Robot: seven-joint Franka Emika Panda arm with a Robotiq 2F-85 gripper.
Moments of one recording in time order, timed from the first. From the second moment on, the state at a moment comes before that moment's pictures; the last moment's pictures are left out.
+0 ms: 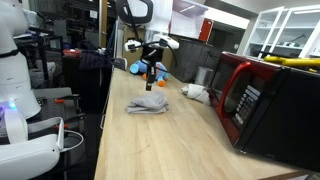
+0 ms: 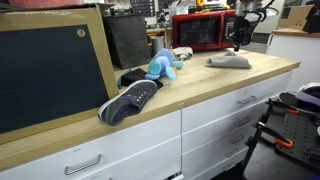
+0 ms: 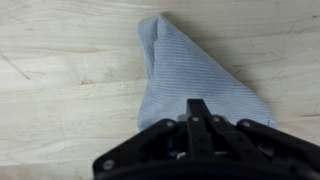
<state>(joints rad) -0.27 -0.04 -0.26 -2.38 -0.04 2.39 -0.04</state>
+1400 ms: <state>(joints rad) -0.27 0.04 -0.27 -2.43 -0.15 2.45 -0.13</state>
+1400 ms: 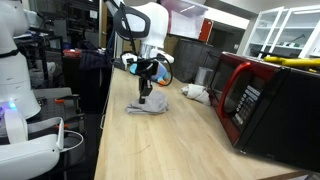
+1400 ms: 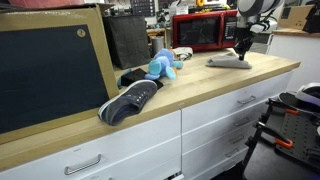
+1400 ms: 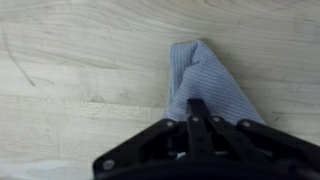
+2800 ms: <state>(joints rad) -0.24 0.34 -0.31 -2.32 -0.03 3.07 0.09</state>
